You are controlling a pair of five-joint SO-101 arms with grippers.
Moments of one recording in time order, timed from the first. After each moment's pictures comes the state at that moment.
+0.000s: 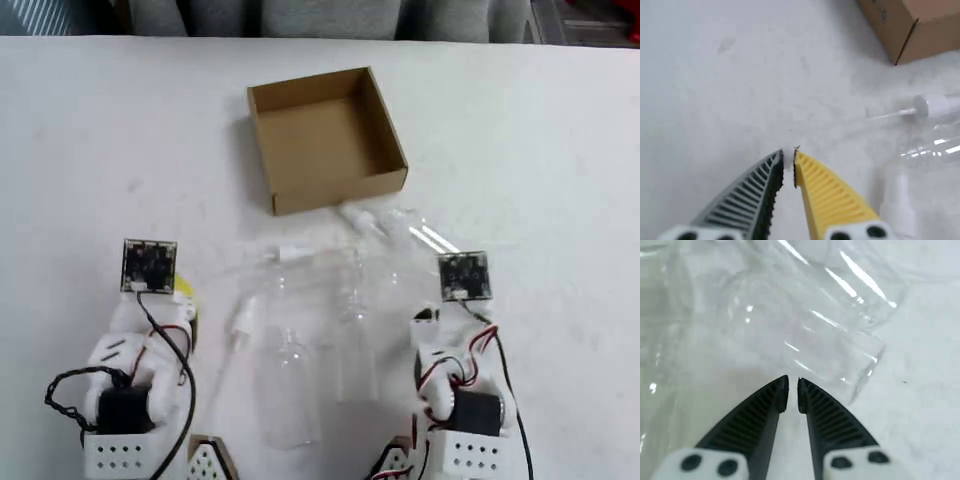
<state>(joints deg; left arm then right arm) -7.7 -104.0 94.8 58.5 -3.5 4.7 -102.5 96.6 63.9 10.4</state>
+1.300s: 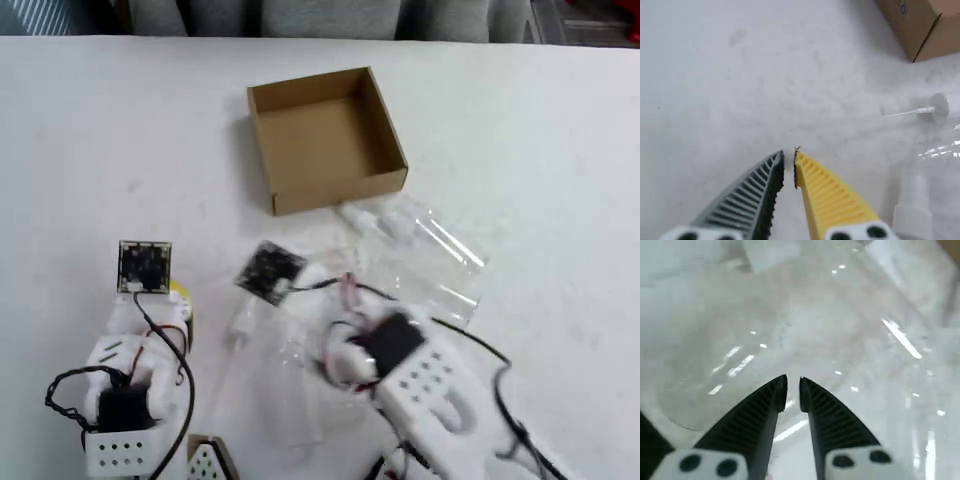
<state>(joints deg) -10.2 -104.0 97.1 57.1 -3.8 -47.0 -45.4 49.0 76.3 16.7</state>
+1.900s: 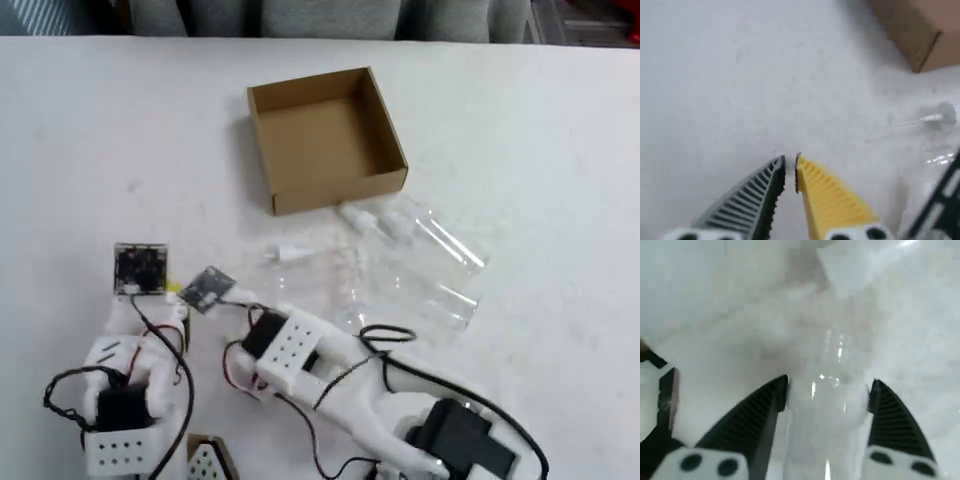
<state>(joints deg) -11.0 -104.0 97.1 57.1 -3.8 -62.1 -8.0 42.4 63.0 -8.1</state>
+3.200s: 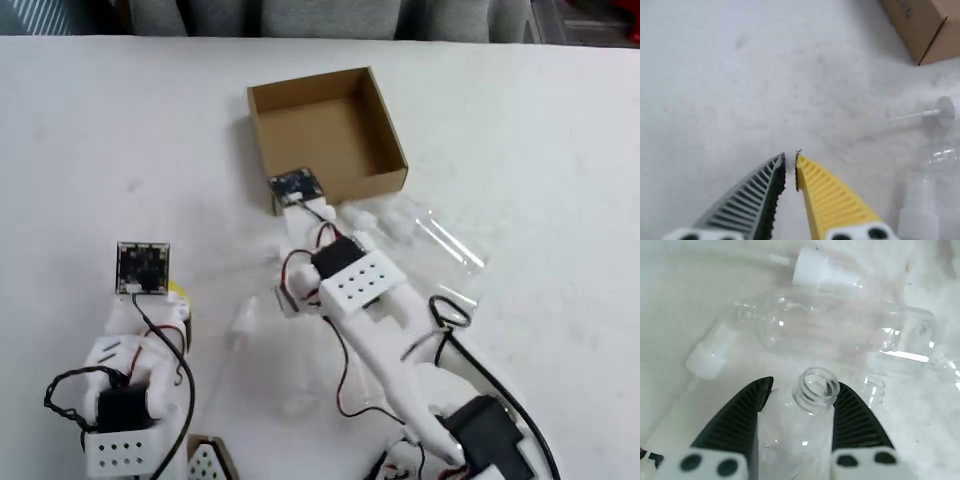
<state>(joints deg) -11.0 -104.0 97.1 57.2 -3.8 -38.4 -12.8 34.8 62.3 -11.8</state>
